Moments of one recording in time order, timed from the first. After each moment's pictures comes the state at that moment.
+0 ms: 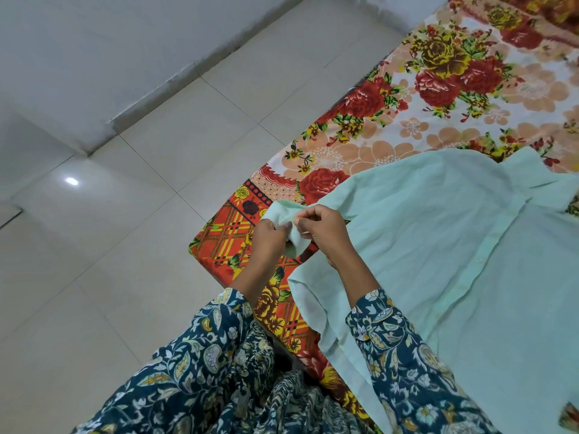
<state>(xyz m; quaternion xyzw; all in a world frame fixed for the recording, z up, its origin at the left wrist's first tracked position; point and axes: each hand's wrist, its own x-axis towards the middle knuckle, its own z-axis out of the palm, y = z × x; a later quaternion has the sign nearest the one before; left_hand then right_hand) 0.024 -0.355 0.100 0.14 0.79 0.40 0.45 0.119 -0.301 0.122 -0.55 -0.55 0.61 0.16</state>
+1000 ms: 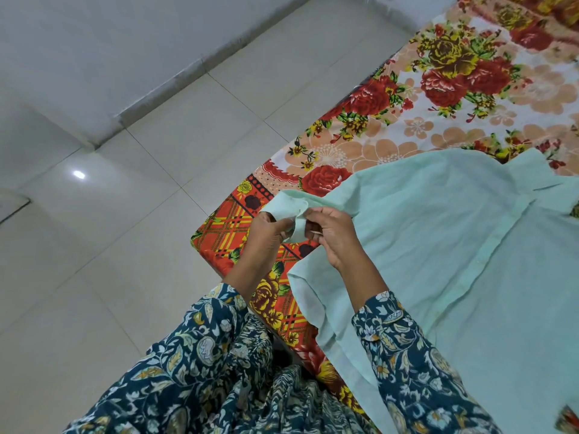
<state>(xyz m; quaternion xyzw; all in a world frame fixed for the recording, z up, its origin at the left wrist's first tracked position) 0.027 -0.368 0.119 0.10 0.62 0.56 0.54 0.129 -0.309 0.136 -0.54 -0.36 0.73 0.22</state>
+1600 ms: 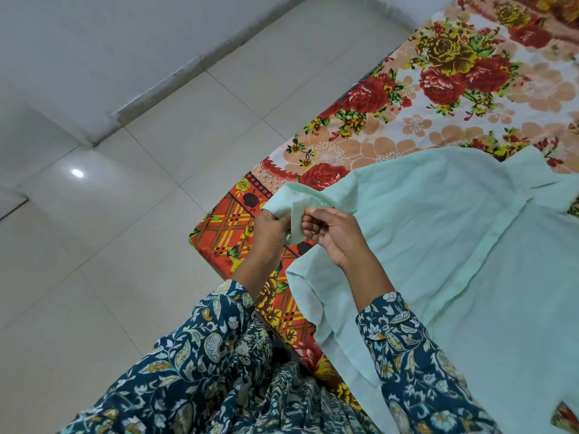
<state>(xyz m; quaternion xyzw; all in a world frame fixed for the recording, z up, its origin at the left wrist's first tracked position) 0.040 -0.362 0.118 0.10 0.66 0.56 0.50 0.143 -0.307 0.136 -0.52 -0.28 0.78 0.23</state>
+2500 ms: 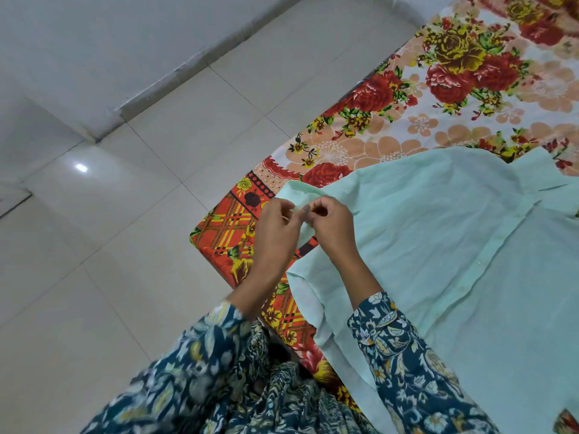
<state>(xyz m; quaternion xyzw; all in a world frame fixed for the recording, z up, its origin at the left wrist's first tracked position) 0.053 -0.371 0.159 0.32 0.80 0.41 0.29 0.128 -0.302 0.129 -0.56 -0.63 0.51 0.19</state>
